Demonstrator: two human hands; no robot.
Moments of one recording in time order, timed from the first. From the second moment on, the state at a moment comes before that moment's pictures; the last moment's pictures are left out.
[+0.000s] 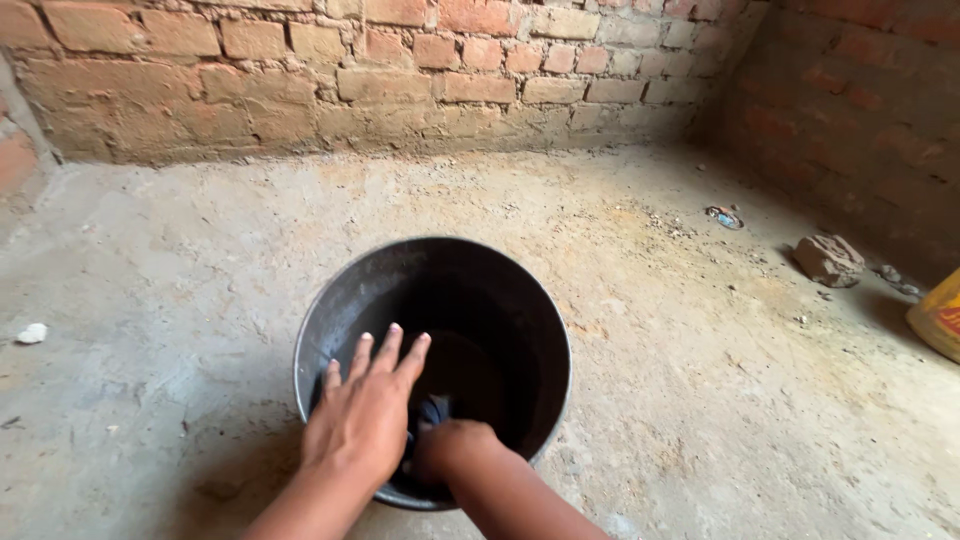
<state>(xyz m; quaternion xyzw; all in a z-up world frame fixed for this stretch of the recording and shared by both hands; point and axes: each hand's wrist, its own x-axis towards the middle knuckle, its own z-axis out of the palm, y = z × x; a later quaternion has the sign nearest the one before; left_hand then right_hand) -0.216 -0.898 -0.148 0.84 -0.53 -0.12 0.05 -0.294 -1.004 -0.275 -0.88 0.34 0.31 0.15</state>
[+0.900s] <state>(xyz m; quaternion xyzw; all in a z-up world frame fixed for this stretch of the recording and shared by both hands) -0.211 -0.879 -0.163 0.82 -0.55 -0.08 0.11 -0.263 -1.015 -0.322 -0.86 0.35 0.36 0.13</state>
